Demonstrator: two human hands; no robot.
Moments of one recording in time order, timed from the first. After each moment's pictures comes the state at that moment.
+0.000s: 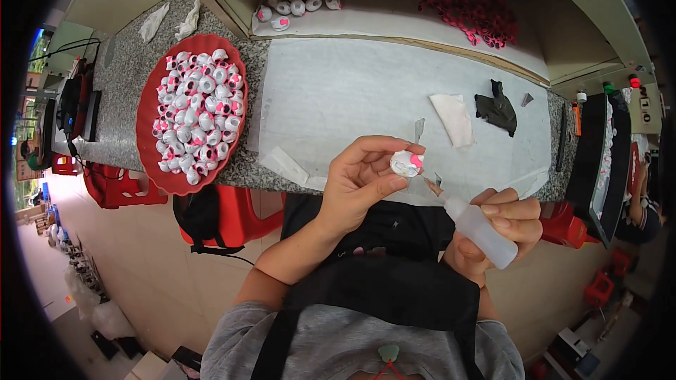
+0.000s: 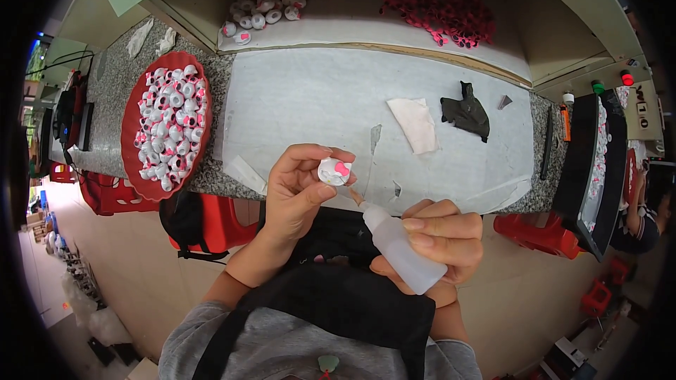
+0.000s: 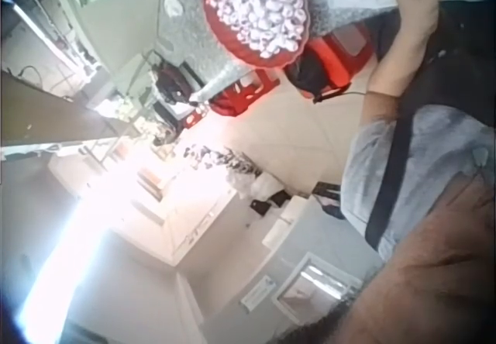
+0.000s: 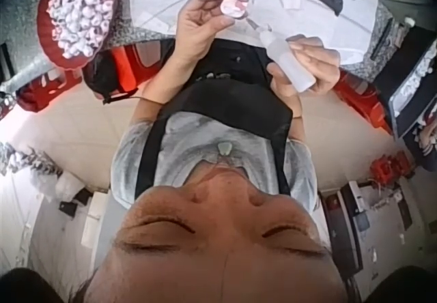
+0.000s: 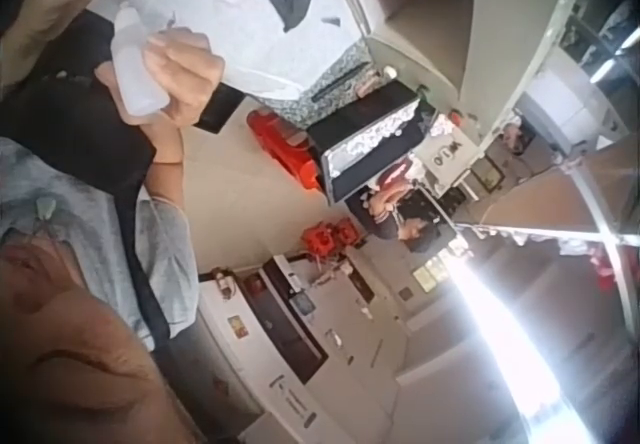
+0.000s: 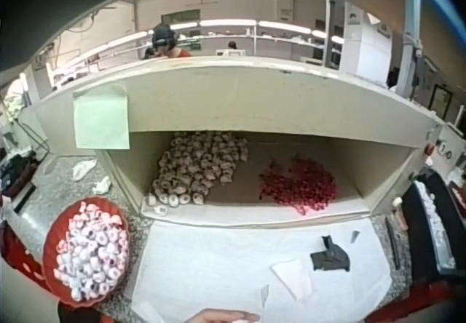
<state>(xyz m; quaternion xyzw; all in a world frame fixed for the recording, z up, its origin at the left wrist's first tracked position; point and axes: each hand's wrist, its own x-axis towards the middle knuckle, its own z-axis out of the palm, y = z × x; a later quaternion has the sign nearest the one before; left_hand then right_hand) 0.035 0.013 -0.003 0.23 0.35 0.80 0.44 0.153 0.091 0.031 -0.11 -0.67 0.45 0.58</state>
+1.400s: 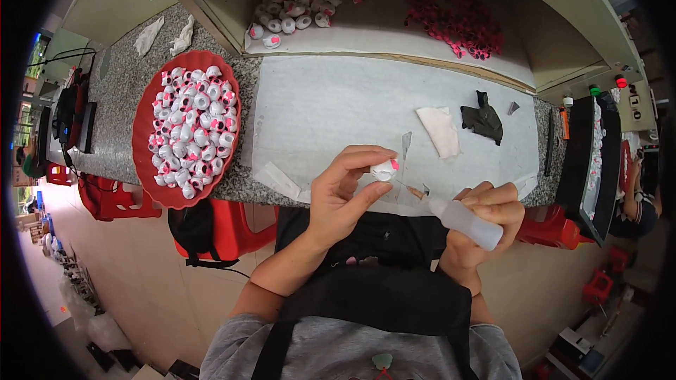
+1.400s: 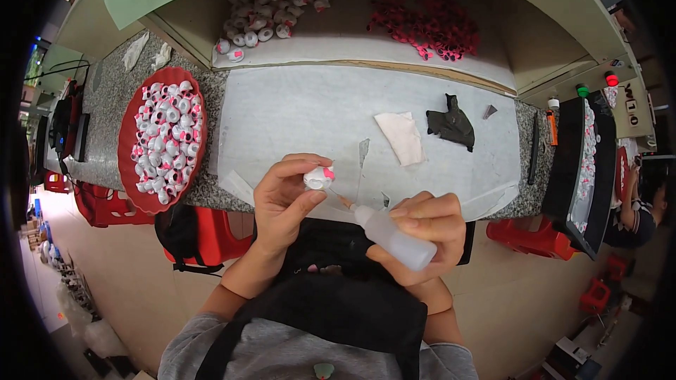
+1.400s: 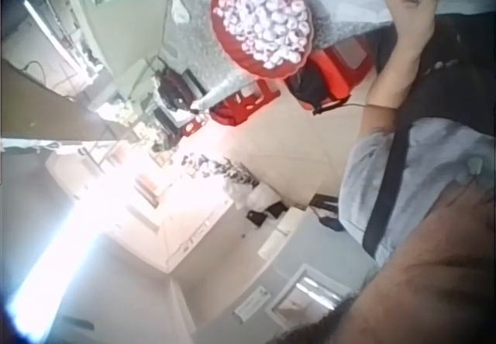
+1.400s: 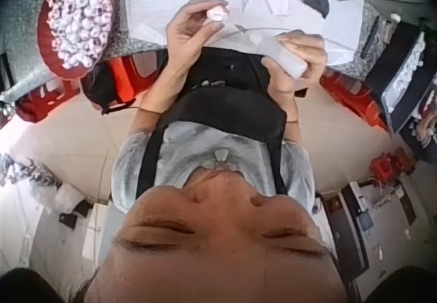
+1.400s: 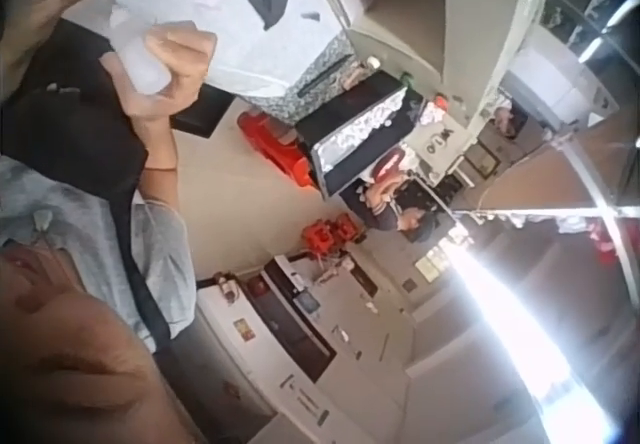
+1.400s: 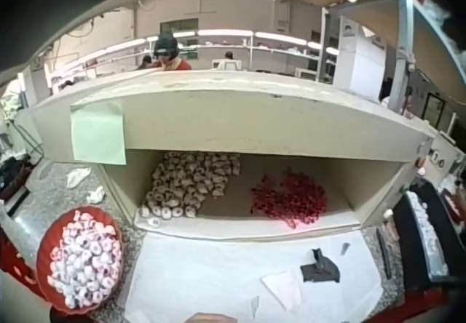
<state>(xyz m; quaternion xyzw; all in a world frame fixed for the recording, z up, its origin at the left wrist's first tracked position) 0.028 0.014 -0.006 0.35 0.43 0.78 0.30 0.157 0.108 0.033 -0.07 -0.73 0.46 0.50</state>
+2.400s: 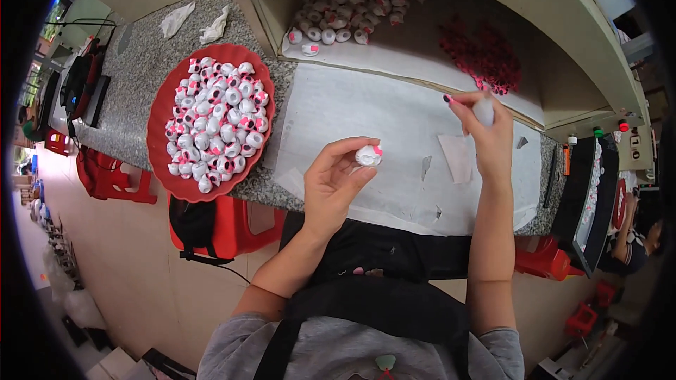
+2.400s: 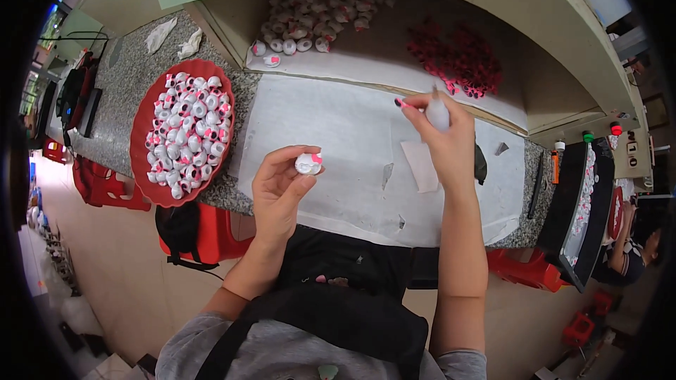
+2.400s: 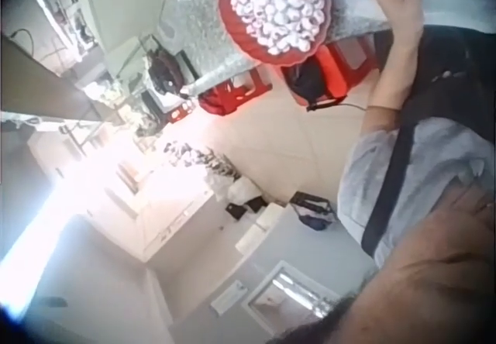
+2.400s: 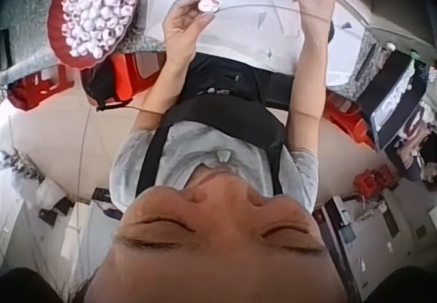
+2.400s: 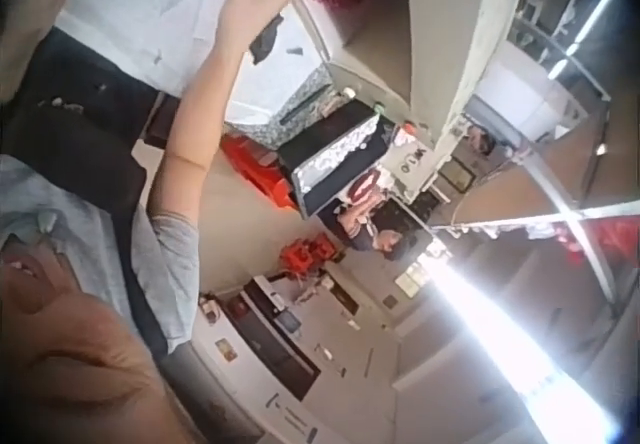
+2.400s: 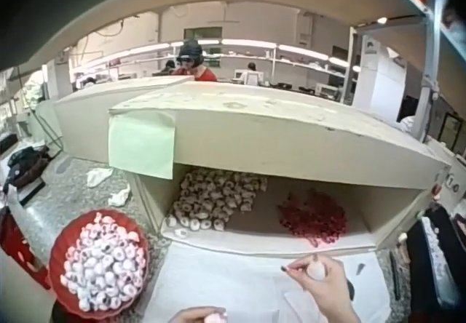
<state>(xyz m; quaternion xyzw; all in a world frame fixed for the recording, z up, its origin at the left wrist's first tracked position) 0.000 0.000 -0.009 0.23 0.45 0.83 0.25 0.071 0.190 0.036 -0.27 -0.76 0.51 0.29</state>
